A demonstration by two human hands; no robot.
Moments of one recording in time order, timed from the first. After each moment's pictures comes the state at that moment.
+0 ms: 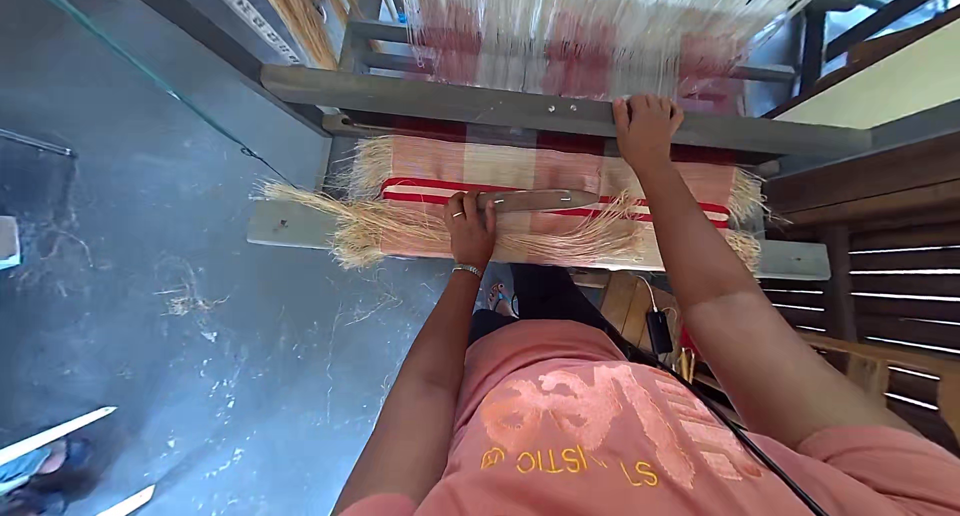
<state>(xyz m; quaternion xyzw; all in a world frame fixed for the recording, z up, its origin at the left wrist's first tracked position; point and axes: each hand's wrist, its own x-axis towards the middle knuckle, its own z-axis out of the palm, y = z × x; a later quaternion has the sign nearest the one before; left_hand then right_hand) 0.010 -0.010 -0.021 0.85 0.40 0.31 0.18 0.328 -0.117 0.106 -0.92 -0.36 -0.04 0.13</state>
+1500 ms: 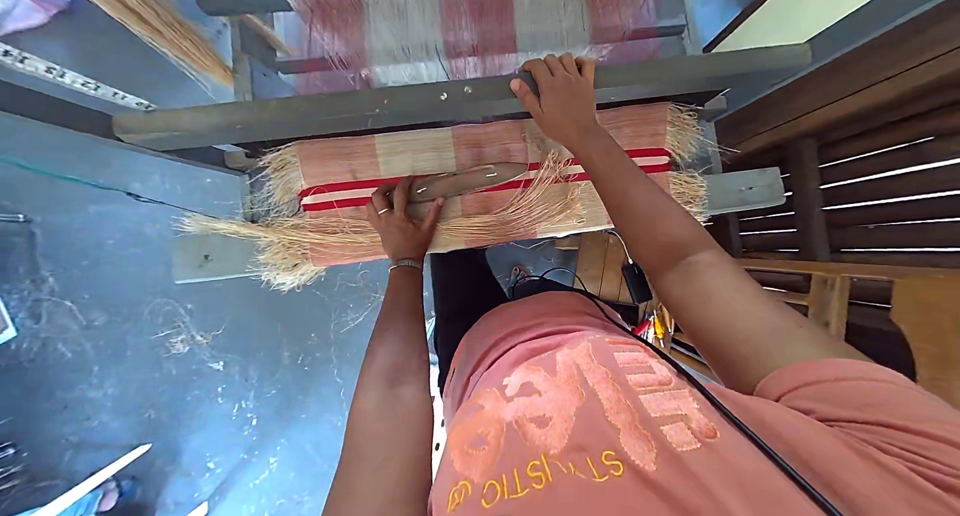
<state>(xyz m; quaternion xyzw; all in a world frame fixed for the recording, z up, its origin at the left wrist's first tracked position) 0.014 -0.010 -0.020 0.89 0.37 0.25 0.12 0.335 -0.151 0.099 -0.87 -0.46 -0.06 0.15</state>
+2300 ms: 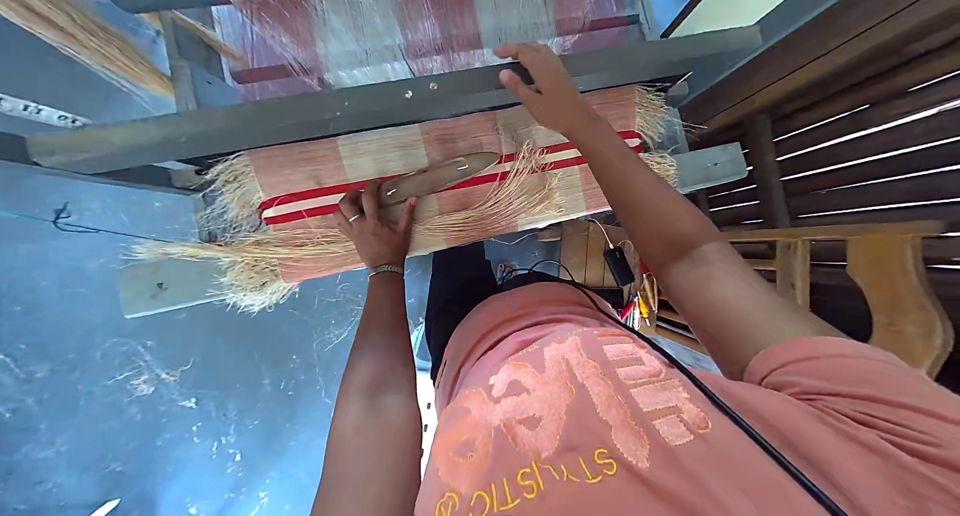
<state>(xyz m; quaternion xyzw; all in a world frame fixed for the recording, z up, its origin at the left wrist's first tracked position) 0.016 -0.012 -0.018 0.88 0.39 0.25 0.12 0.344 -0.187 0.115 -0.80 -0.50 0.04 0.32</state>
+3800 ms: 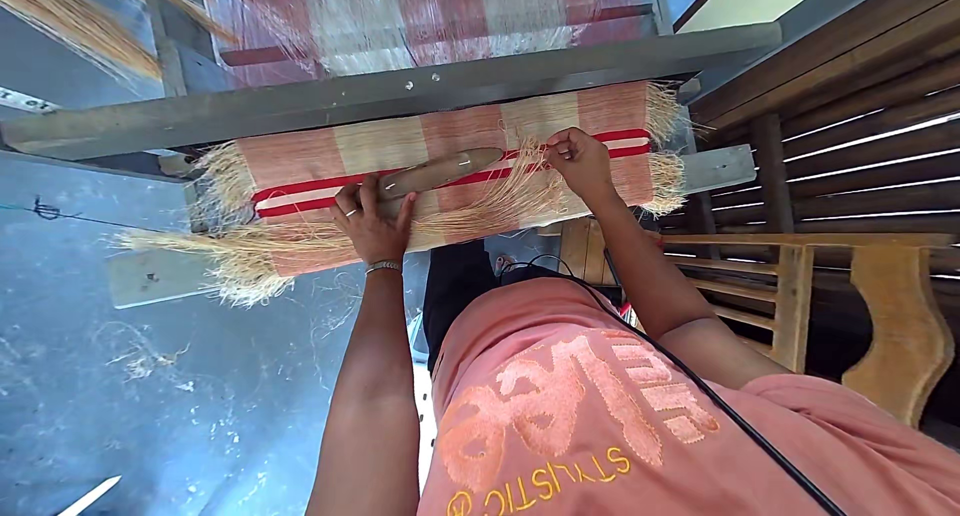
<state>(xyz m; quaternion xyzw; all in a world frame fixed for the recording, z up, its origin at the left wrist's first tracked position) 0.016 -0.012 -0.019 0.88 0.39 0.24 0.10 0.282 -0.273 0.056 -0.84 -0.24 0.18 0.45</state>
